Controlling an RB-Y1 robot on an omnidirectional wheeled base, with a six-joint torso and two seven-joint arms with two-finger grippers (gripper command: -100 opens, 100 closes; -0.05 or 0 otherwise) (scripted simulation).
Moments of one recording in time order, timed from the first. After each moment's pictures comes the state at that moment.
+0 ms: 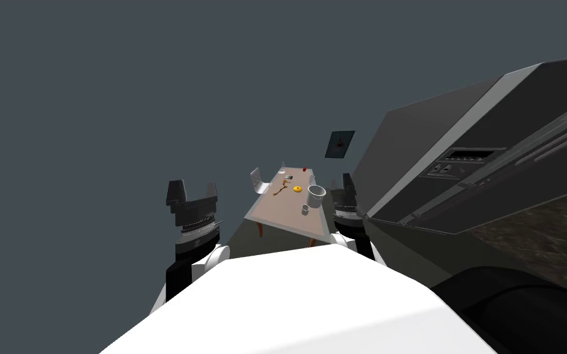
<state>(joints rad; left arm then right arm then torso) 0.51 0.03 0.02 -2.37 0.08 -0.62 -0.12 0.54 0.01 -0.02 -2.34 0.03 -0.53 0.13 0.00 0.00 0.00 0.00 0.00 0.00</state>
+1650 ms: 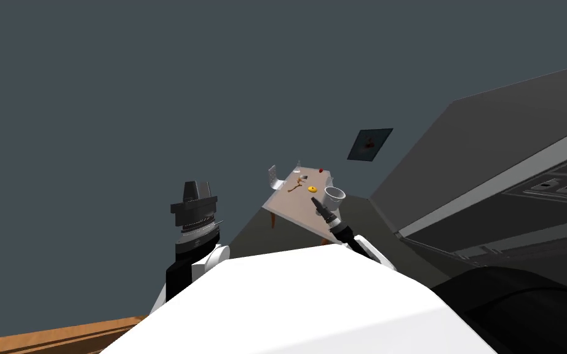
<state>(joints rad) 0.51 0.03 0.02 -2.37 0.08 -0.62 -0.12 0.48 -0.46 0.09 -1.92 0.18 -0.52 0.16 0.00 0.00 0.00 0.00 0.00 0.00</state>
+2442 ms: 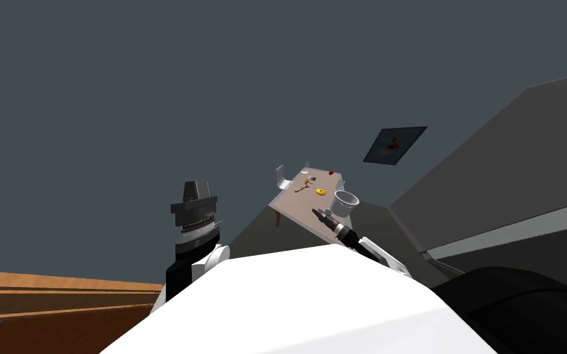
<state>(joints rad) 0.51 0.03 0.02 -2.37 0.08 -0.62 -0.12 0.46 -0.66 0.16 -1.71 0.25 -0.50 0.17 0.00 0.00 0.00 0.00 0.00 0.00</state>
